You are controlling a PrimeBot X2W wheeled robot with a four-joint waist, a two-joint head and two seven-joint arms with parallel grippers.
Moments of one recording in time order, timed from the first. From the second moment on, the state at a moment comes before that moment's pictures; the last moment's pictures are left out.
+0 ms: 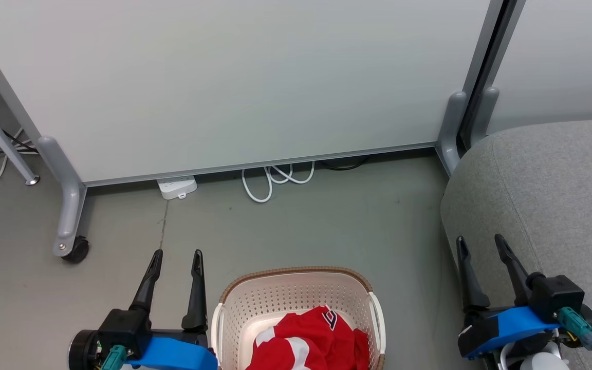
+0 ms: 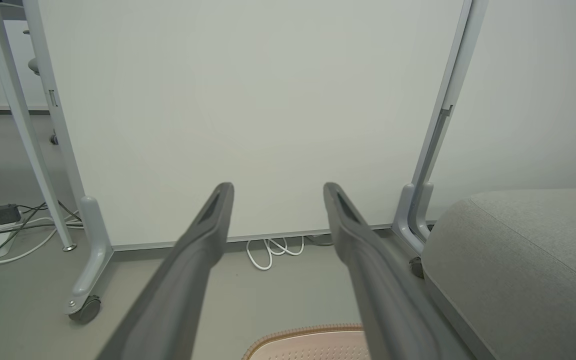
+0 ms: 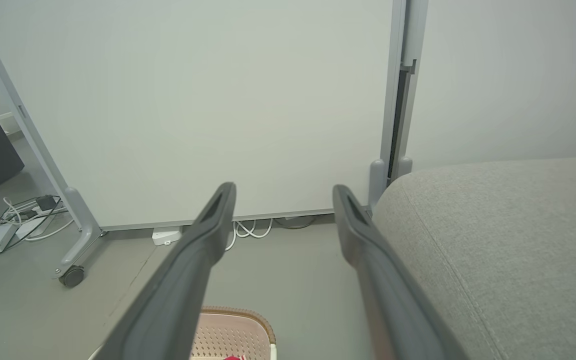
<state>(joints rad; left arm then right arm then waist) -0.10 0.05 -0.21 0.19 -0.20 0.06 -0.26 -0.11 -0.05 -0.03 0.26 0.08 0.13 -0.18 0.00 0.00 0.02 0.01</state>
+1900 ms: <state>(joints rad) -0.77 0.21 -0.60 1.02 -0.23 -0.11 0.11 -0.54 -0.05 0.21 0.15 0.29 0.13 -0.26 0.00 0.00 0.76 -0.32</state>
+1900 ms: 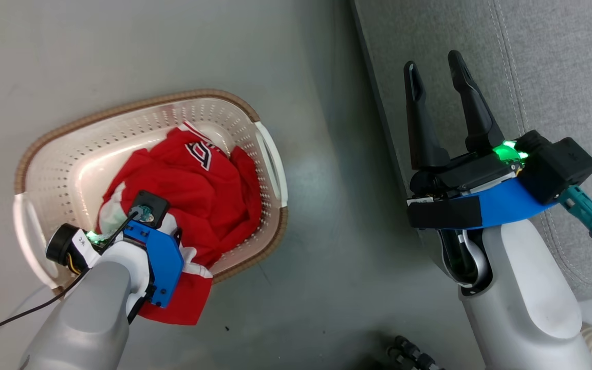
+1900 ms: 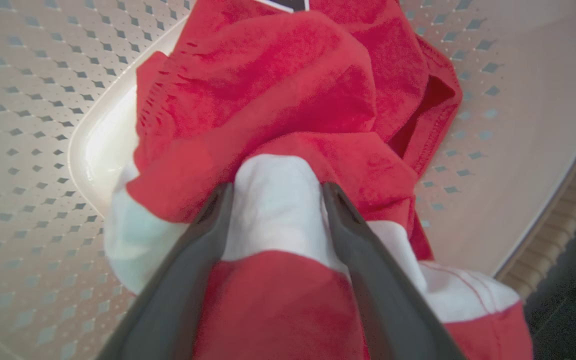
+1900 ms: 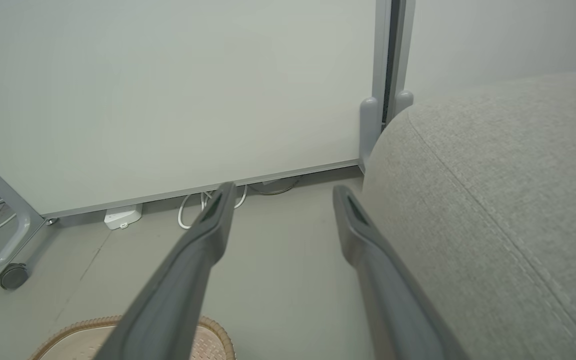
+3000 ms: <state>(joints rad) -0.74 0.07 -0.60 1.15 -0.35 -0.11 0.03 -0.43 -0.05 0.17 0.28 0.22 0.13 -0.26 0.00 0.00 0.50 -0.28</state>
